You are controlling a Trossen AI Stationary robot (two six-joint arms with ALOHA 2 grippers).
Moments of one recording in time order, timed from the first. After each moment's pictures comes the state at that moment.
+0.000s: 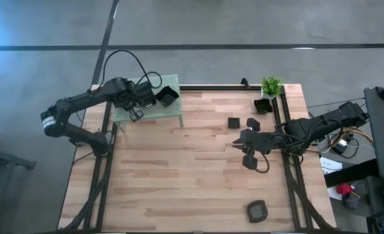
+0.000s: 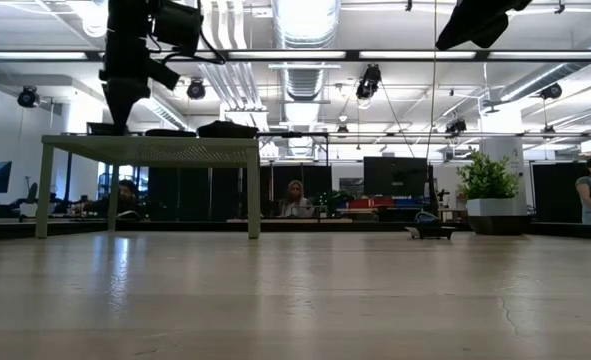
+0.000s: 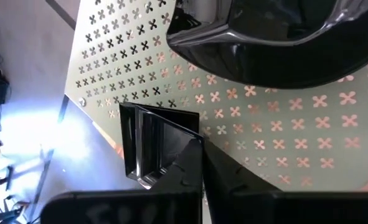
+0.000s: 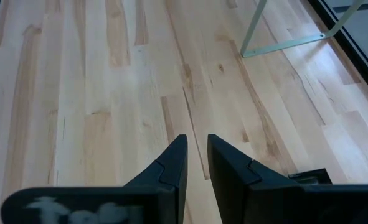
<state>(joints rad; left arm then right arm) 0.50 1.31 1.24 -1.44 -0.53 -0.12 0.32 1.11 1.01 -0.72 0.37 0.39</state>
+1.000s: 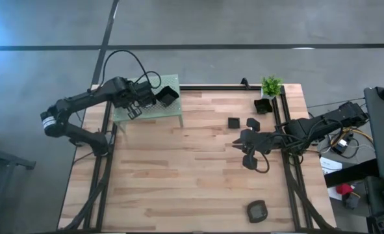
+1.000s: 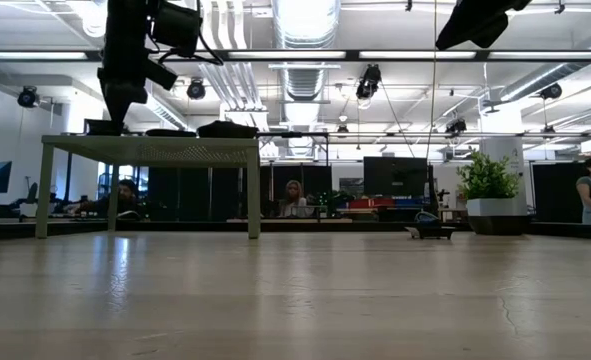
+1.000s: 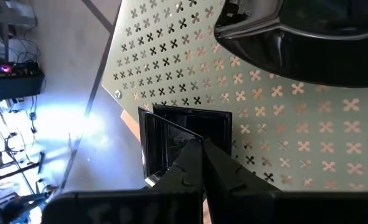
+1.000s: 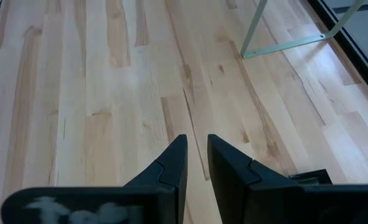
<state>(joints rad) 0.51 1.31 1.24 -1.46 -0.64 -0.14 0.32 1.11 1.01 -0.72 0.37 0.39</state>
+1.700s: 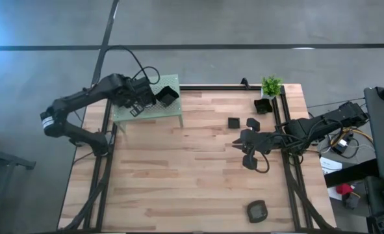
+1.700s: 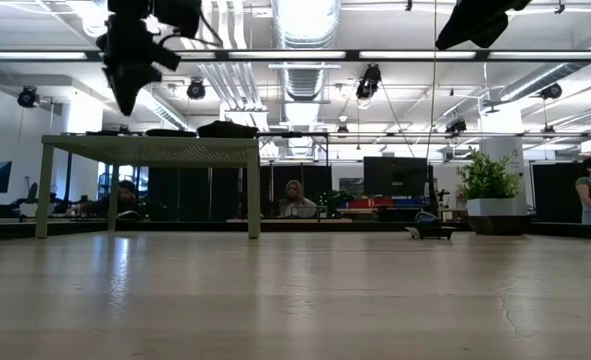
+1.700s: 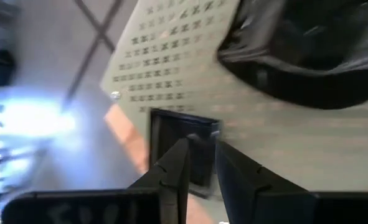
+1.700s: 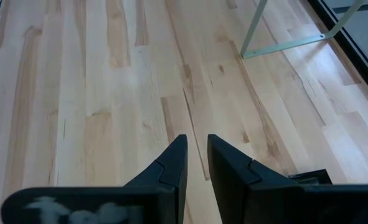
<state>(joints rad) 0.50 1.31 1.33 -1.49 -0.58 -0.25 0.32 1.11 1.01 -0.72 0.37 0.39</state>
